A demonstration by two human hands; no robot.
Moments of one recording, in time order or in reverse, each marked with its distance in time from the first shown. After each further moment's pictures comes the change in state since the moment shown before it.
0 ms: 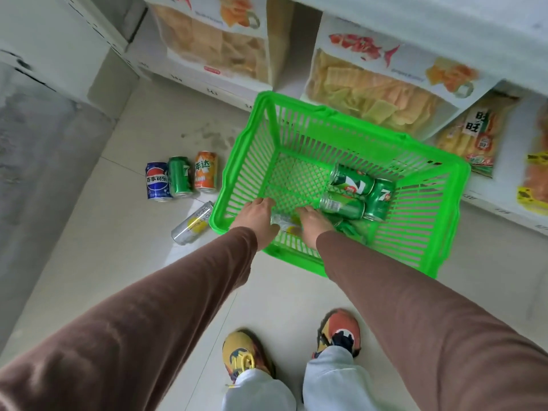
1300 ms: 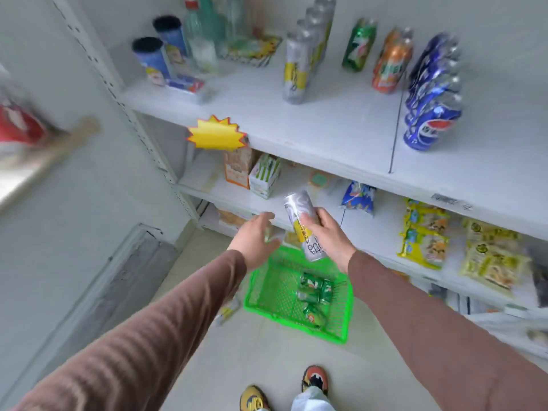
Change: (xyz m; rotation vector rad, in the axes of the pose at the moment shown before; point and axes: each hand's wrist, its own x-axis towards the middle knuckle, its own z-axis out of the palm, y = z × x) left_hand -0.353 0.165 -0.441 -0.259 0.378 0.316; right_hand -0.452 -0.216 -0.416 1.048 0.439 -0.242
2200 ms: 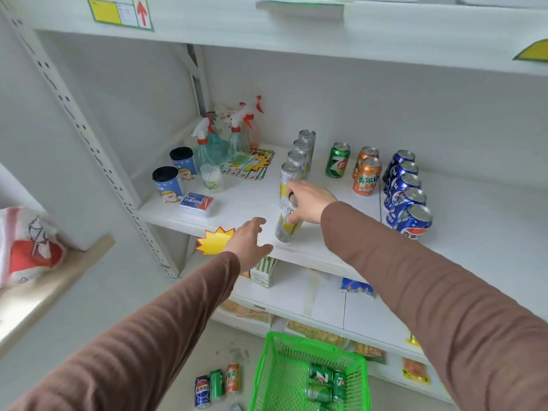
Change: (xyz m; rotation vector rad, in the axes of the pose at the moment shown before) left_hand 0.137 0.059 -0.166 0.080 0.158 0.140; right_hand 0.102 -0.303 -0.018 -1.247 0.098 -0.357
